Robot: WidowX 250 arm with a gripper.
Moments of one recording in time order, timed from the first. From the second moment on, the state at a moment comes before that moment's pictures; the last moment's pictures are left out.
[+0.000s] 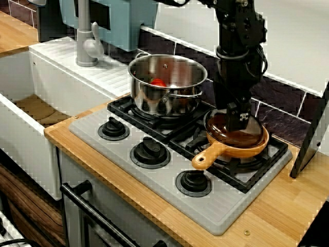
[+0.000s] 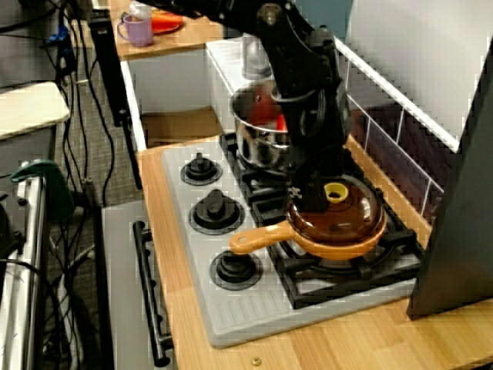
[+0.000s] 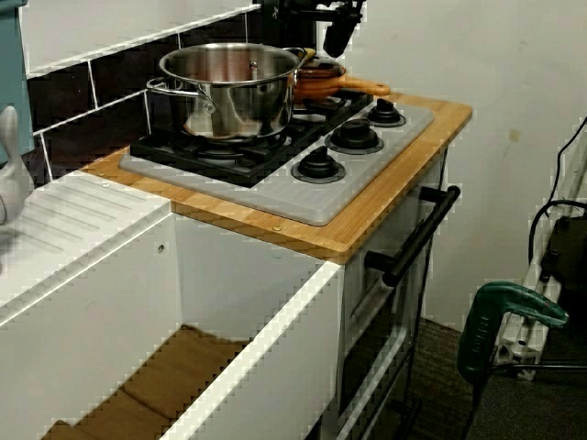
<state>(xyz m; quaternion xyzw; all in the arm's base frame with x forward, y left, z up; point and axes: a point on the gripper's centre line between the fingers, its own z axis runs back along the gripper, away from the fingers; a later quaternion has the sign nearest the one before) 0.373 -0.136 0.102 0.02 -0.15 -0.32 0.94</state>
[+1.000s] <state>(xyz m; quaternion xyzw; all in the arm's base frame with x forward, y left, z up) 0.370 -0.097 0.162 0.02 -0.19 -0.23 0.95</state>
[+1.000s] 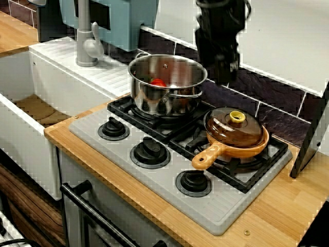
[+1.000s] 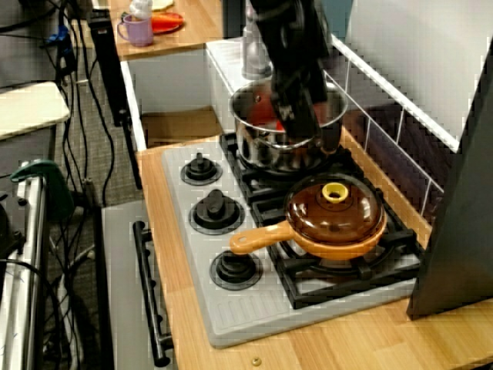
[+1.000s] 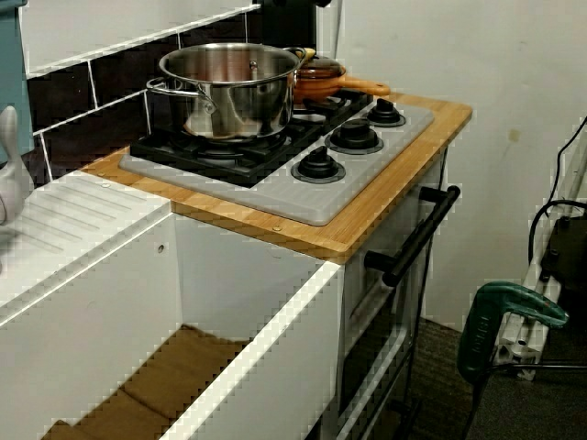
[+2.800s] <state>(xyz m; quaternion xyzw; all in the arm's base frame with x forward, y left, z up) 0.379 -0.016 0.149 0.12 -0.27 0.16 0.94</state>
